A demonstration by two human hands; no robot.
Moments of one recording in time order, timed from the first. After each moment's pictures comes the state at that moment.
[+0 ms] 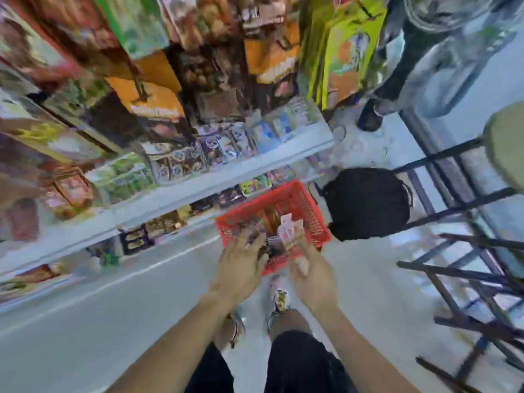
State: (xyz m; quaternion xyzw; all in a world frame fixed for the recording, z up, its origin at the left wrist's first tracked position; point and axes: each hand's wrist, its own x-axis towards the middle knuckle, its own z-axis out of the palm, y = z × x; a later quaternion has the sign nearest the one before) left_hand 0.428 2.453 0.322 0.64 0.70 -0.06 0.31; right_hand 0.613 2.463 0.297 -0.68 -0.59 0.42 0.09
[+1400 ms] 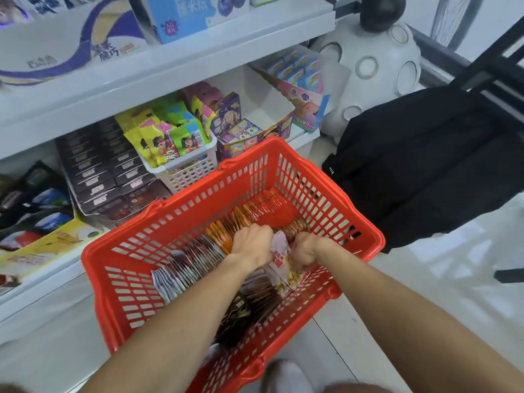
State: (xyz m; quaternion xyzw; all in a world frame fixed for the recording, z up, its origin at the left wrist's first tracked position) left_hand 0.509 2.615 -0.269 0.74 0.63 -0.10 0.21; right_hand 0.654 2.639 -0.257 -0.61 -0.61 0.40 -0.31
